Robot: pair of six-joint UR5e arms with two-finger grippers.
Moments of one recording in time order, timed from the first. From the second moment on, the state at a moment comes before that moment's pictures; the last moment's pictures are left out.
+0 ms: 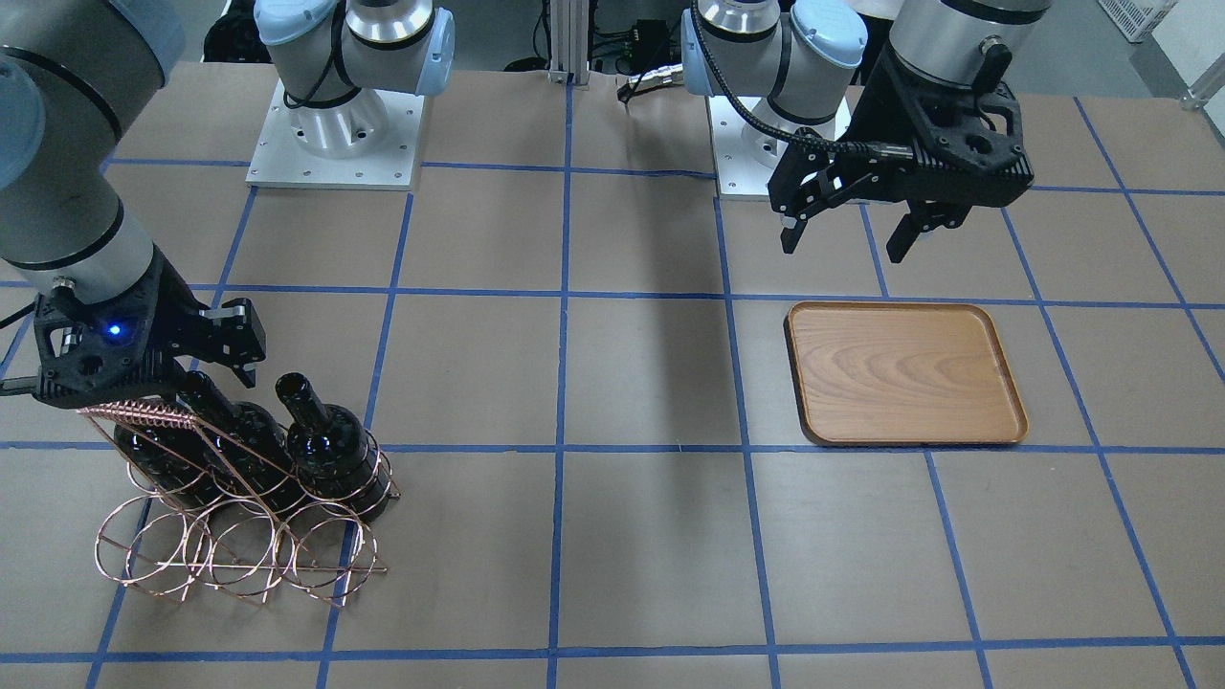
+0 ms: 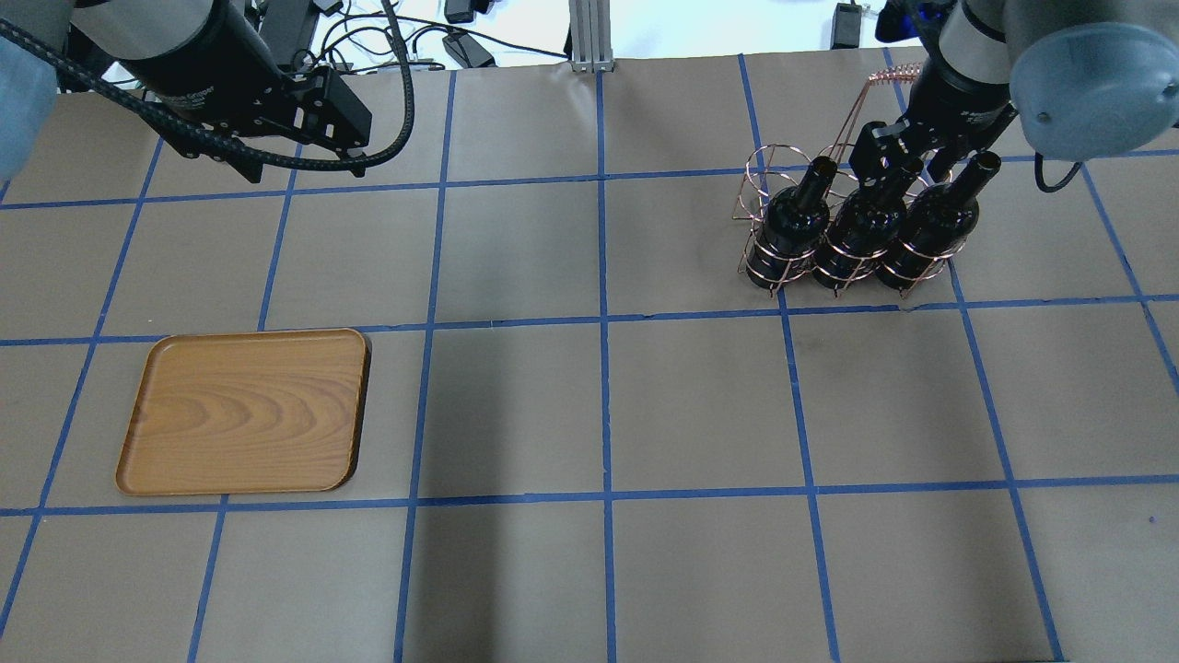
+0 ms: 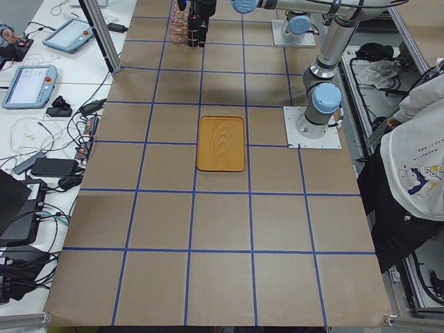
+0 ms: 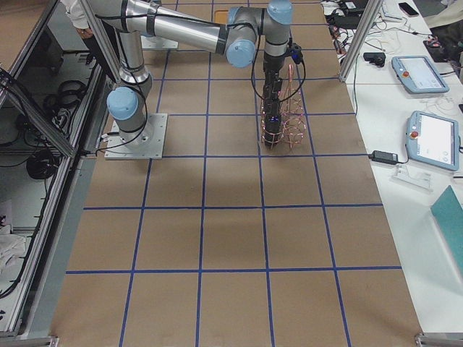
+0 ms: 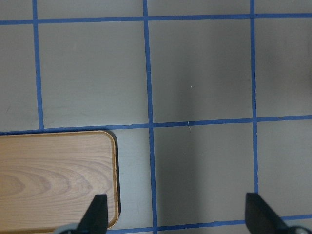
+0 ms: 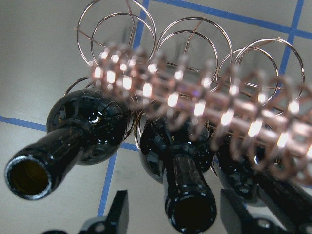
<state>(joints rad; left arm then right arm) -1.56 -1.56 -1.50 -1.53 1.51 0.04 1.43 -1.39 1.61 -1.83 -1.57 -0.37</state>
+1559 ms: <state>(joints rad) -1.56 -1.56 -1.50 -1.52 1.51 0.04 1.43 -1.38 1.60 -1.83 -1.57 -0.38</state>
